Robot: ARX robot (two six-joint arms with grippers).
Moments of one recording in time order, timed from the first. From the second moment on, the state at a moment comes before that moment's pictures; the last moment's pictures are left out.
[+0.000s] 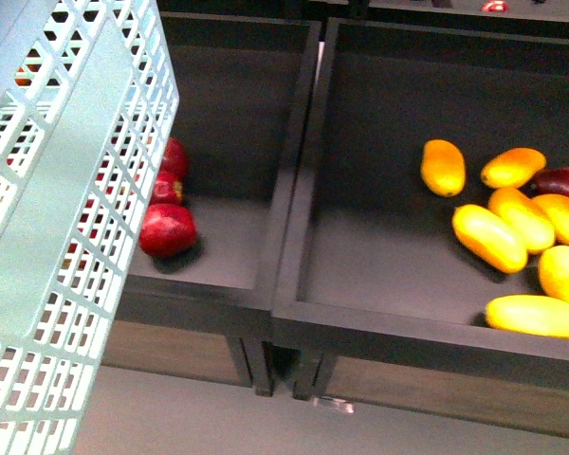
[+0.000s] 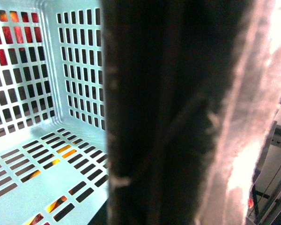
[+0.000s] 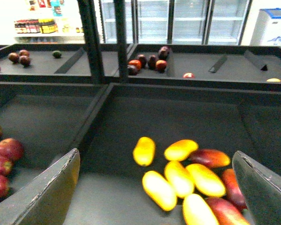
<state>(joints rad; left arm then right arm) 0.11 0.94 0.75 -0.19 0.23 -1.57 0.00 0.00 0.02 0.00 0.00 0.00</state>
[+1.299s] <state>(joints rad) -0.48 1.56 1.25 -0.34 0.29 -0.96 0.00 0.00 0.02 0.00 0.00 0.00</state>
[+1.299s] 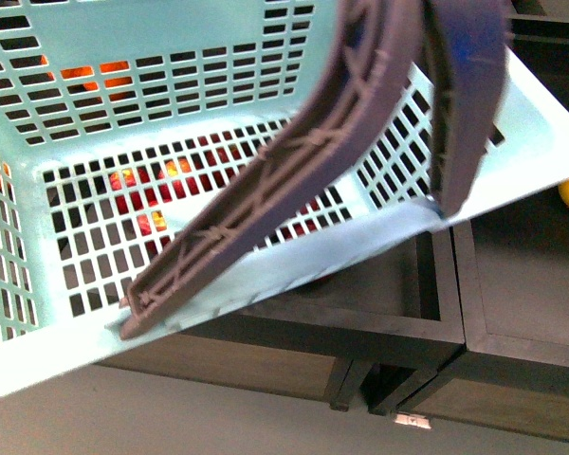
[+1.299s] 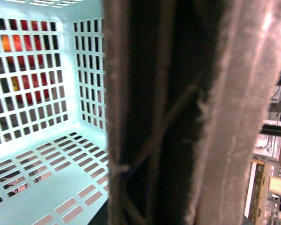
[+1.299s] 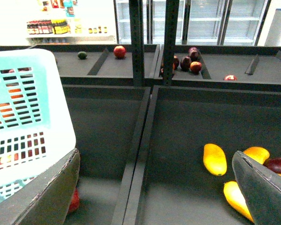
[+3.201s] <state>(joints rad) -0.52 1.56 1.25 -0.32 0.29 -0.97 -0.60 2.54 1.30 0.21 -0.34 -0.99</state>
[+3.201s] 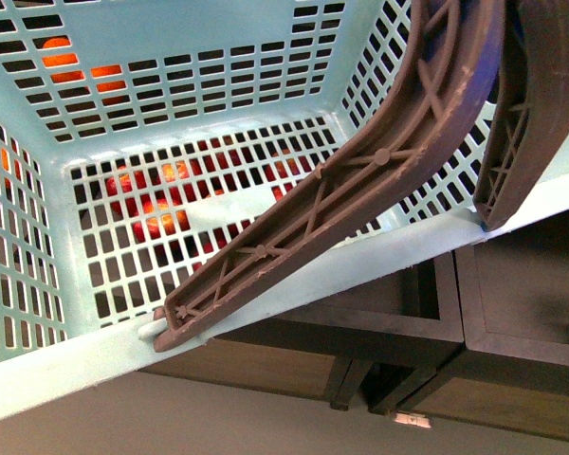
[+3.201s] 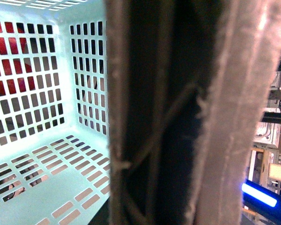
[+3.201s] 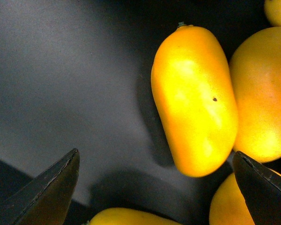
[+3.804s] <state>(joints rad) -0.52 1.56 1.25 -0.32 0.29 -0.97 -0.57 2.66 1.56 0.12 -0.35 -0.89</state>
